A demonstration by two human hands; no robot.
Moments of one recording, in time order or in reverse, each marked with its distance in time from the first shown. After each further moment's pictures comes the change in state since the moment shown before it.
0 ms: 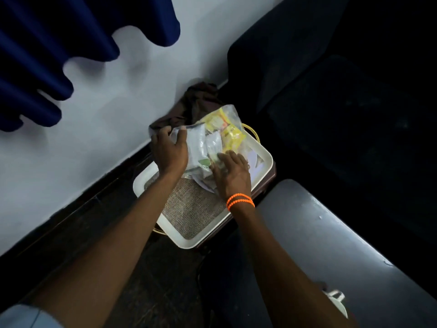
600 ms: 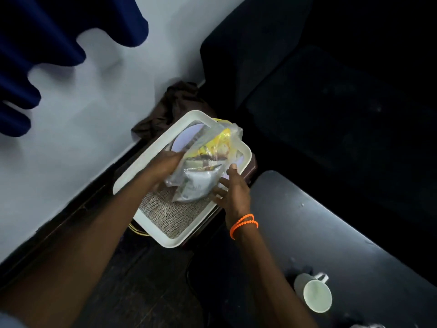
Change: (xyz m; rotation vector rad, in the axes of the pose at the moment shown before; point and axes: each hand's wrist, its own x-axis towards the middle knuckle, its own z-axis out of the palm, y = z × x) left_hand -0.013 -0.008 0.003 0.042 -0.686 -0.186; right_hand -0.055 0.007 -0.042 1.174 0.077 0.754
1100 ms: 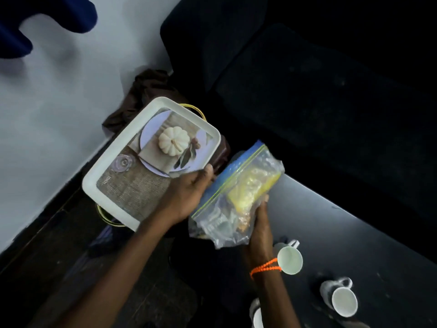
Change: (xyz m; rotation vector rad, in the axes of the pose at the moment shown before) left_hand -0.119 0.009 0.110 0.176 -0.161 0.374; right_hand -0.056 0.048 -0.137 0.314 0.020 -0.058
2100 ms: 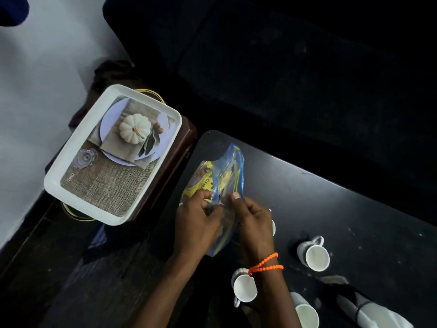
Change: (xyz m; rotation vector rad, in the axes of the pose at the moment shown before) left_hand -0.083 0.020 0.130 0.044 0.220 -0.086; right_hand -0.065 -0.041 -0.049 -0.384 0.203 -0.104
